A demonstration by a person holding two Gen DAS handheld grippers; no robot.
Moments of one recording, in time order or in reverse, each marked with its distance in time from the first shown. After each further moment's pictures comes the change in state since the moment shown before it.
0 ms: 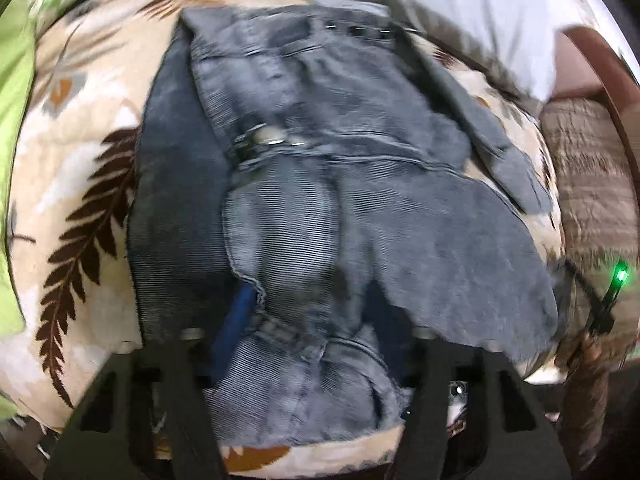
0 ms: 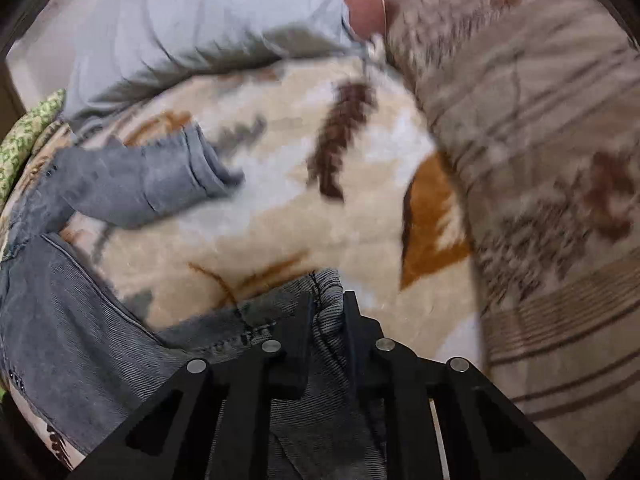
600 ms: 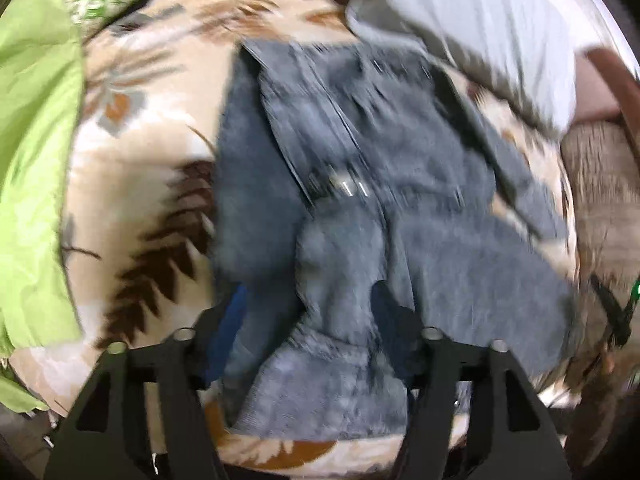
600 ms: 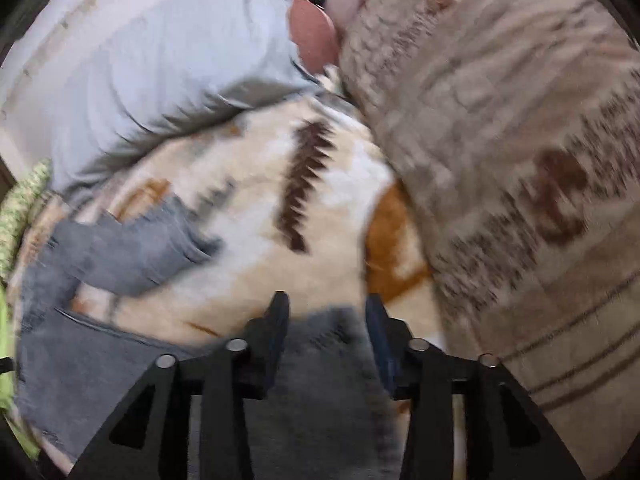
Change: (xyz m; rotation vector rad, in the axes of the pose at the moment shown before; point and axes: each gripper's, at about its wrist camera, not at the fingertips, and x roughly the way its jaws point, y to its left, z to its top) left arm -0.027 0.044 0.022 -0.093 -0.069 0.076; right arm -0.015 -0.024 0.022 0.179 -0.049 0.048
